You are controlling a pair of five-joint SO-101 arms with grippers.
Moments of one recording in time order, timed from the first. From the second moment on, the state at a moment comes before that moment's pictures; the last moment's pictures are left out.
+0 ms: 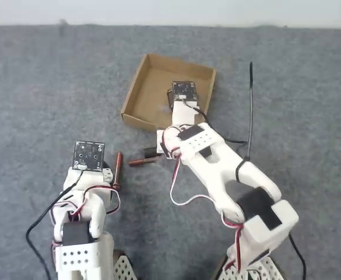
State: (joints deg) left arm -11.8 -99.2 97.6 55.1 -6.3; right arm -34.1 10.7 25.1 37.6 -29.3
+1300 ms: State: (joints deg) left arm -11.8 -99.2 97.6 55.1 -6.3; right arm -18.3 10.3 10.5 82.4 -13.1
